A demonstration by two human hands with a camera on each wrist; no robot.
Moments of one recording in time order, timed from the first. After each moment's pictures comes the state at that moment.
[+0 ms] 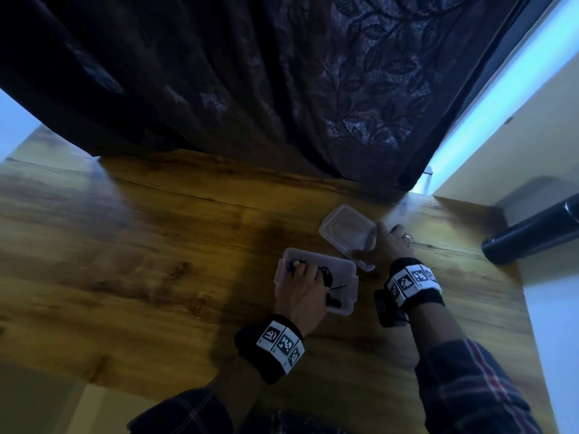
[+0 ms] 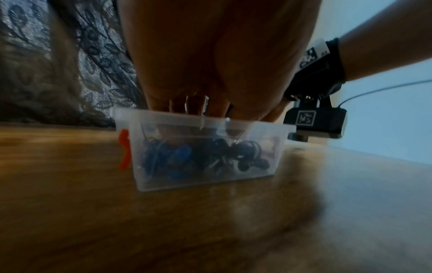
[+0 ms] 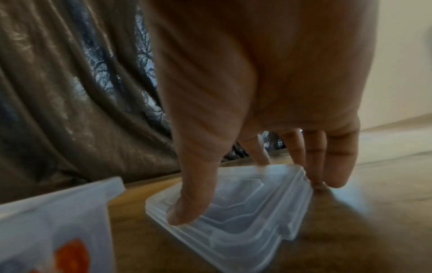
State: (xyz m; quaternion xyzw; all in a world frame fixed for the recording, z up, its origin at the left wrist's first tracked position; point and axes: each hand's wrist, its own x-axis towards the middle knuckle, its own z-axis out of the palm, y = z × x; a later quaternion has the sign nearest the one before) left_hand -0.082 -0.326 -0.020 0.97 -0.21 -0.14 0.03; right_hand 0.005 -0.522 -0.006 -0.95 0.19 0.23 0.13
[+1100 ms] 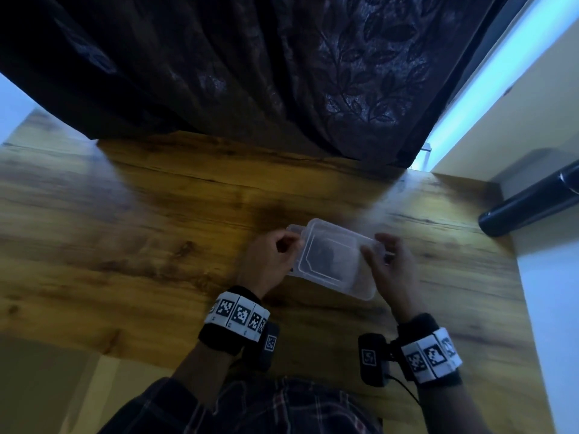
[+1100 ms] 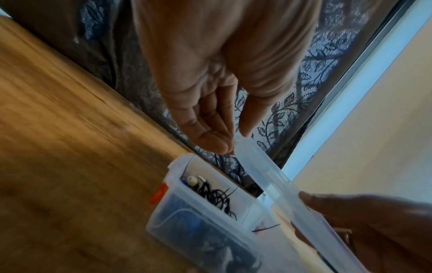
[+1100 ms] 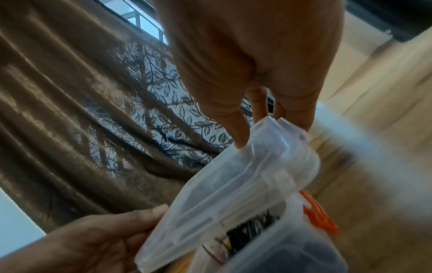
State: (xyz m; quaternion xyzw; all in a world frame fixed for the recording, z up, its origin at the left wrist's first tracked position) left_hand -0.085 -0.260 0.029 0.86 0.00 -0.12 0.50; right_hand -0.118 -0.494 0.014 -0.85 0.21 -0.02 0.48
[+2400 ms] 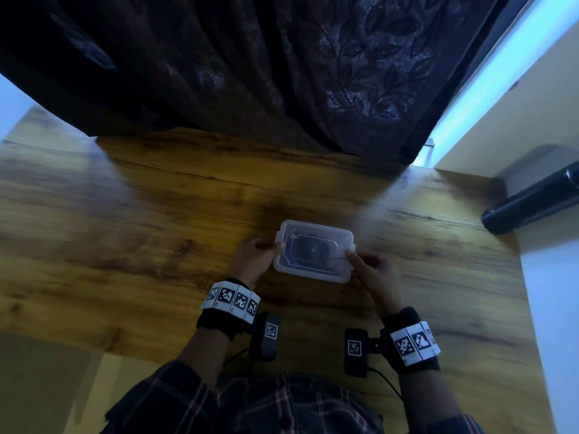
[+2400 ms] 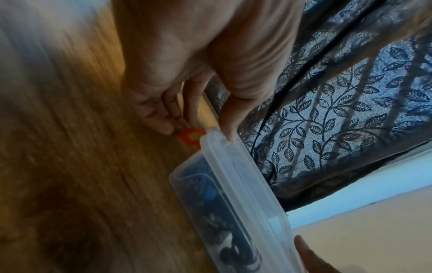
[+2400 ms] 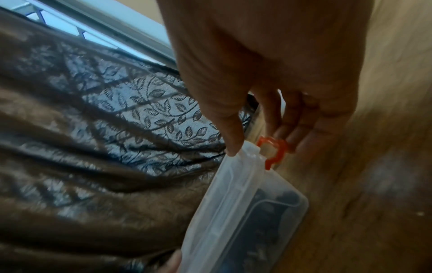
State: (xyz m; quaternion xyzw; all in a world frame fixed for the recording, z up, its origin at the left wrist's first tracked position) left_hand -0.065 -0.246 -0.009 0.77 0.26 -0.22 0.53; right_hand -0.114 -0.486 -0.032 -0.73 0.29 0.12 0.61
